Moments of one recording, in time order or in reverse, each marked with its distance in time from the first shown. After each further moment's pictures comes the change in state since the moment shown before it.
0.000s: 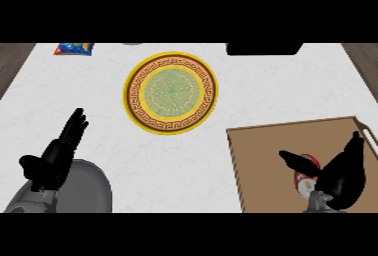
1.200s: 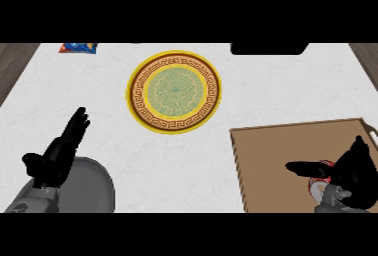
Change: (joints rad) left arm -0.023 -0.029 0.038 0.054 -0.035 -0.057 -0.025; right arm -0.052 0.004 -0.061 -0.122 -0.004 0.475 0.212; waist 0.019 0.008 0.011
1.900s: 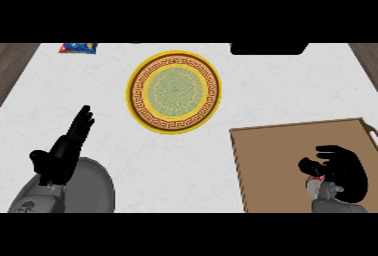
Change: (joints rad) left arm -0.012 -0.054 0.031 -0.009 -0.057 -0.012 0.028; right arm -0.012 -0.006 -0.063 0.165 -0.072 -0.010 -0.099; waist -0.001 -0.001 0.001
